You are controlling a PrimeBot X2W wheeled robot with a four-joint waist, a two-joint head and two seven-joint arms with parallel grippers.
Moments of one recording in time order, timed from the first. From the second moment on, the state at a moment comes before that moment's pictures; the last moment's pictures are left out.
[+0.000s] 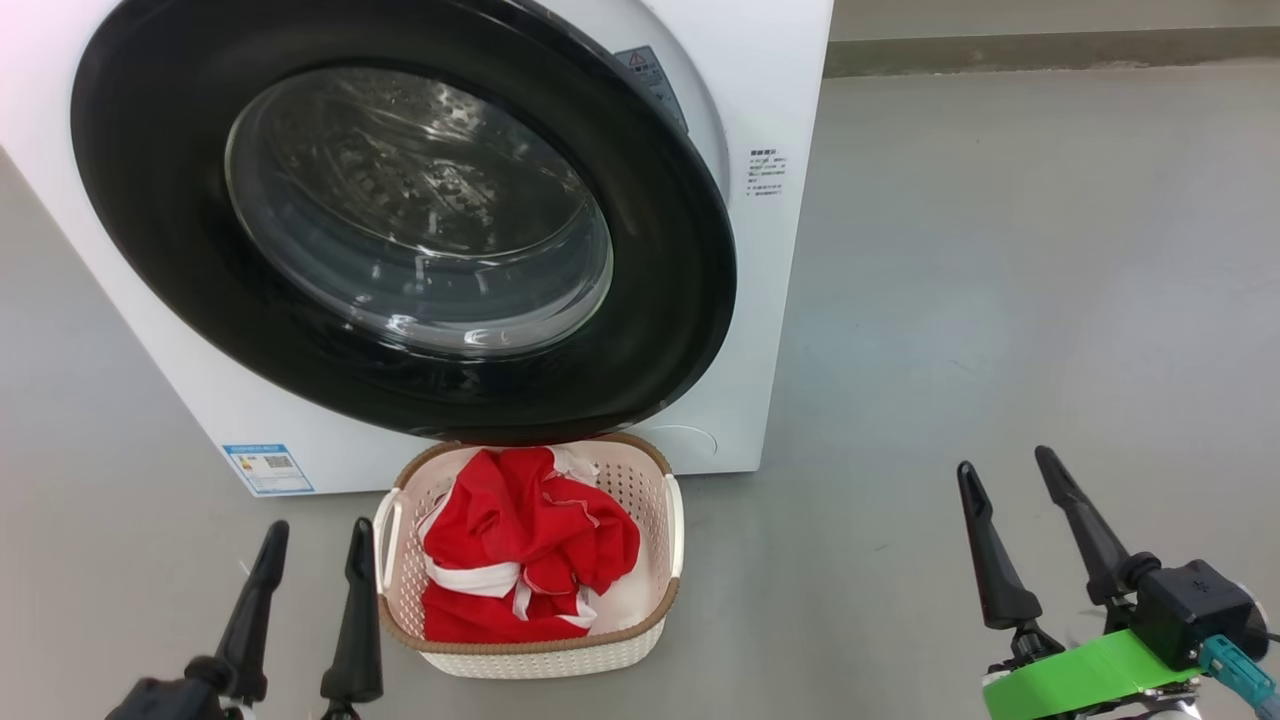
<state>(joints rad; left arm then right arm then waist) 0.03 0.12 -0.07 -0.01 -0.34 0.02 -0.25 0.02 -0.04 0.00 0.09 0.24 0.13 -0.26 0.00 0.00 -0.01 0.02</state>
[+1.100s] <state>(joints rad) 0.07 0.05 0.02 -0.02 -0.23 -0.05 -0.25 0.06 -0.04 -0.04 0.06 0.18 0.13 -0.26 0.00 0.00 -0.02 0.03</state>
